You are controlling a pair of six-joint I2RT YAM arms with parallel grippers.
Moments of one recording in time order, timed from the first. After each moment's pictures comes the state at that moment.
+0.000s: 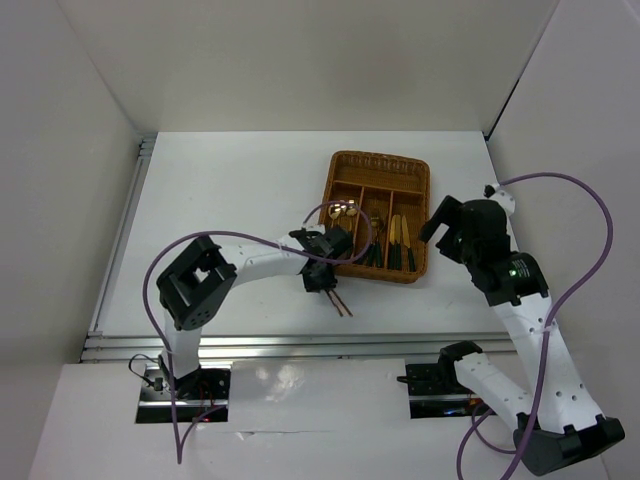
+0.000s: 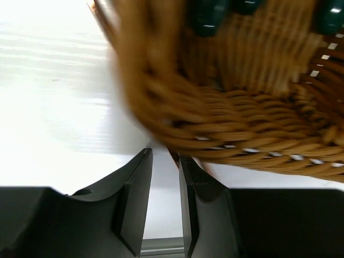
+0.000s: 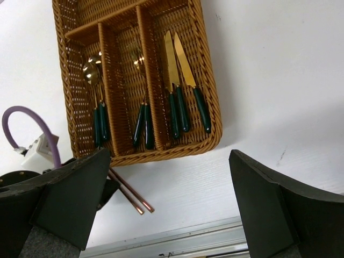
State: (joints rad) left arm -0.89 1.94 1.32 -0.66 -0.20 -1.05; right arm 0.24 0.83 1.05 -0.86 0.28 0.66
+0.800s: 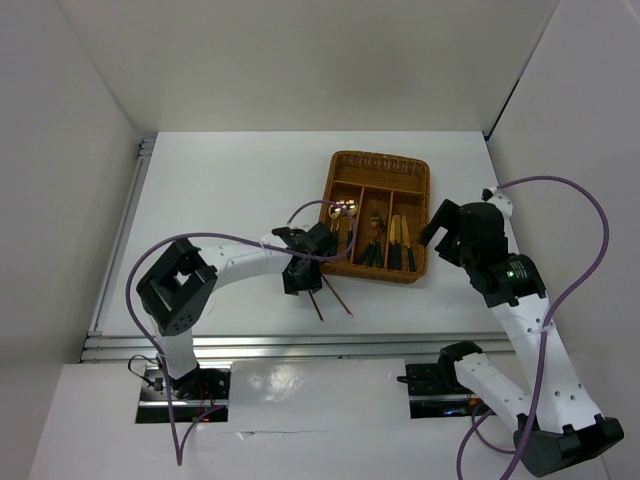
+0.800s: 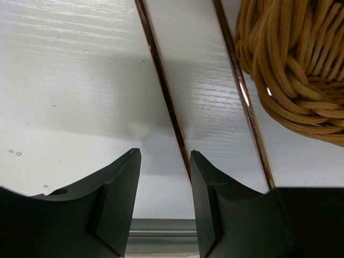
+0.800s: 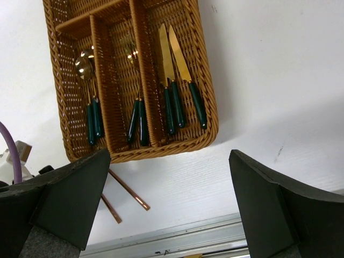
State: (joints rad) left arm -0.83 1.82 1.22 -0.74 -0.19 -1.00; right arm 0.24 0.82 1.02 -0.86 0.27 0.66
